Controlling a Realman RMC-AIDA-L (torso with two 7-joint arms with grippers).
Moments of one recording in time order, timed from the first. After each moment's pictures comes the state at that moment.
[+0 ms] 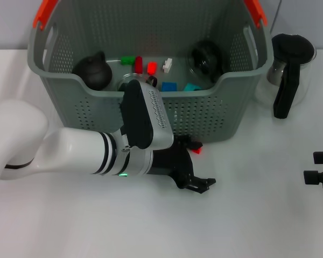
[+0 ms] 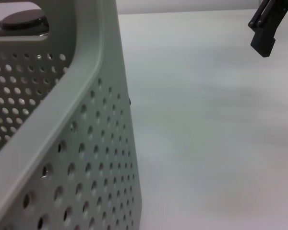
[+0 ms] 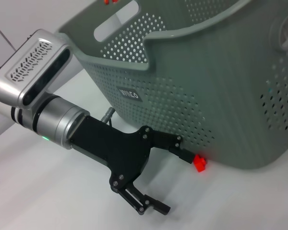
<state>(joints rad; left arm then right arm) -0.65 -2.18 1.59 0.58 1.70 0.80 -1.28 0.49 1.95 -0.47 -0.75 -2.33 -1.78 1.67</state>
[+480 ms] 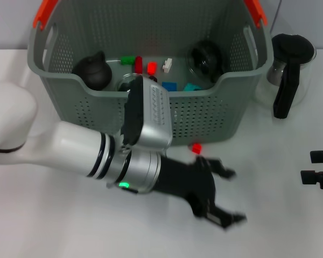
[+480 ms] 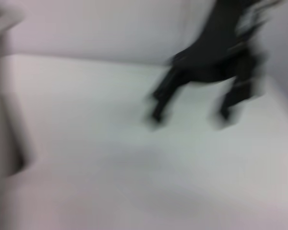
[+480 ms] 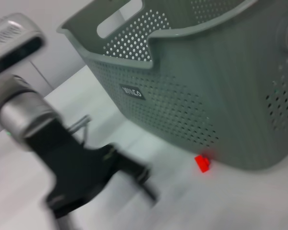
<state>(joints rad) -0.64 -2.16 1.54 0.66 1.71 1.17 -1.38 0.50 1.95 -0.48 -0.75 -2.34 -1.78 1.66</state>
